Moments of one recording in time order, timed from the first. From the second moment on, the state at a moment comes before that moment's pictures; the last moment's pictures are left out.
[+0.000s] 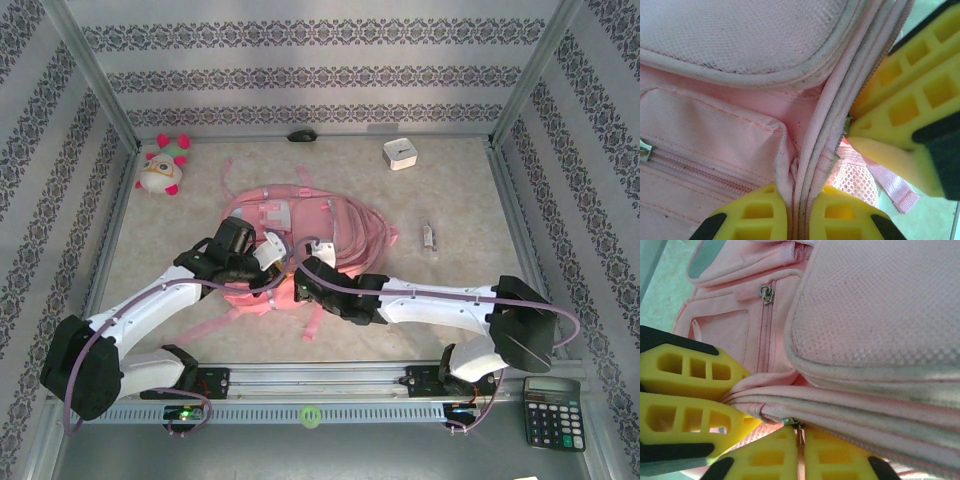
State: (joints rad) left arm -0.50 1.20 0.74 -0.44 0.45 0.32; right arm 1.14 1.45 0.91 -0.24 0.35 0.94
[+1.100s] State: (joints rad) left arm -0.49 1.18 0.76 -0.49 0.40 0.37; right arm 0.93 1.13 0.76 -0.45 0.04 0.67
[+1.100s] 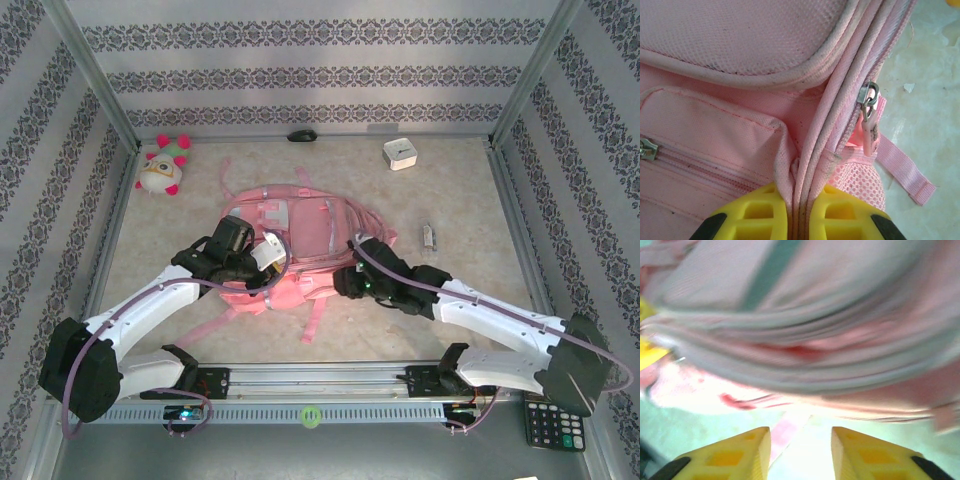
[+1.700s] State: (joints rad) left arm -0.48 1.18 0.77 -0.50 0.42 0.33; right arm 1.10 1.54 1.08 -0.46 0.26 0.86
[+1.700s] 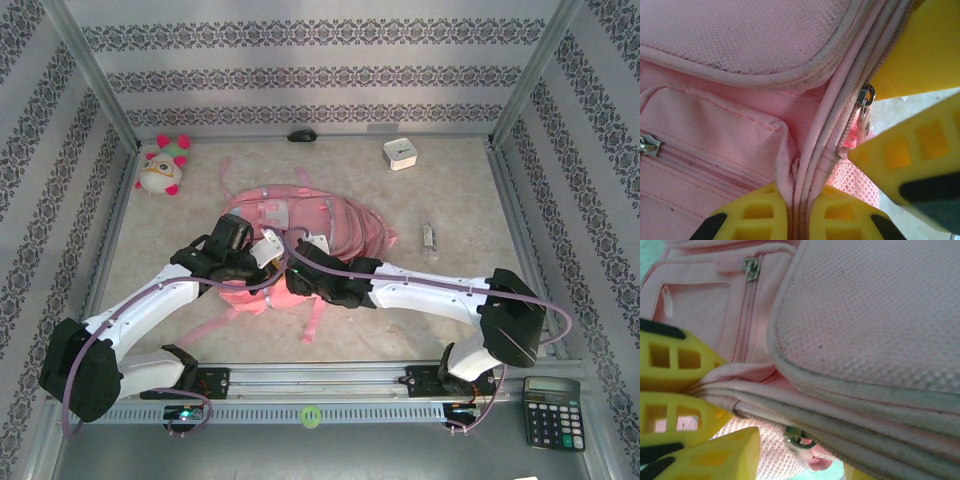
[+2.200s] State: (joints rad) left arm -0.48 1.18 0.78 -0.50 0.41 0.35; right arm 1.09 1.48 1.07 -0.56 0.34 0.91
